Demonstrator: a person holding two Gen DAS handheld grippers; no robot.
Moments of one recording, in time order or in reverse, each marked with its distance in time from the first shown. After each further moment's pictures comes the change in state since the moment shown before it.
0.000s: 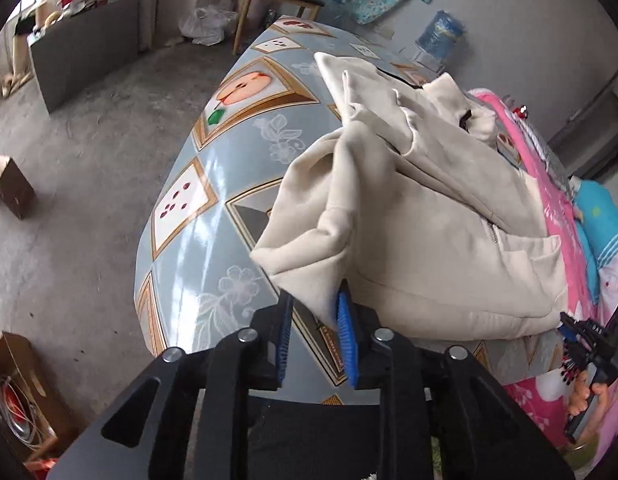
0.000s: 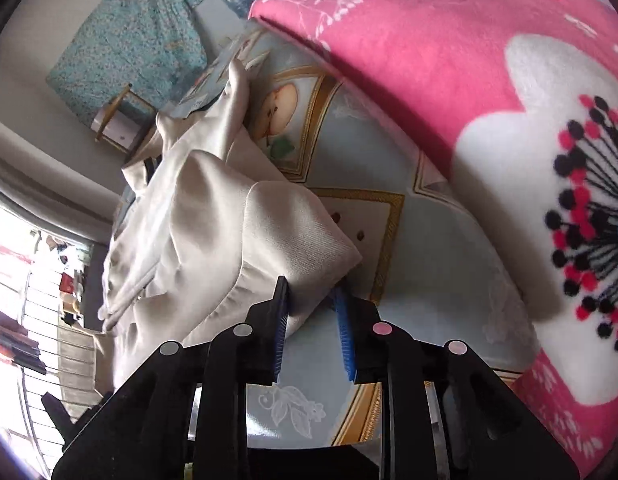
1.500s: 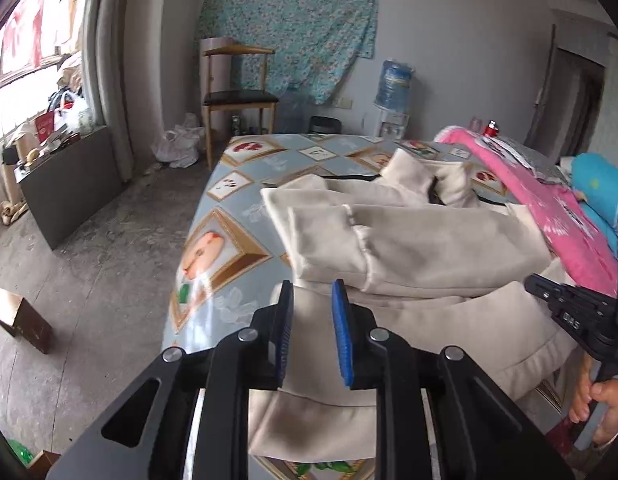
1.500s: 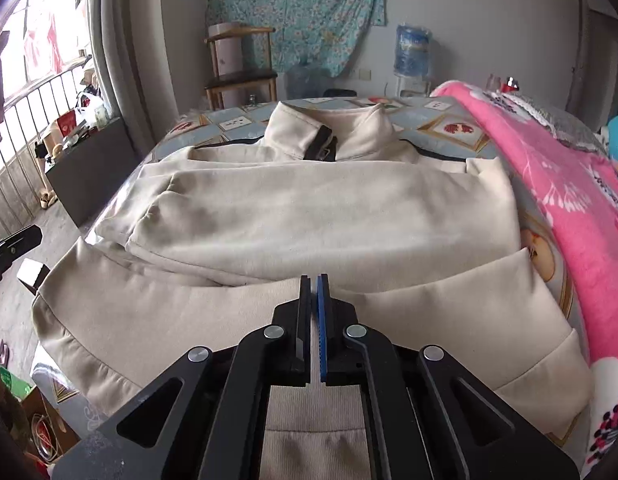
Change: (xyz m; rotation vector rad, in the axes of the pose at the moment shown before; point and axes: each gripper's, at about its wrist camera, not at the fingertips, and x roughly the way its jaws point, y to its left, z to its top) left arm -0.004 -0.081 0.053 0.357 -0.312 0.071; right arm 0.078 0.226 -0.062 -0.743 -0.191 -0.083
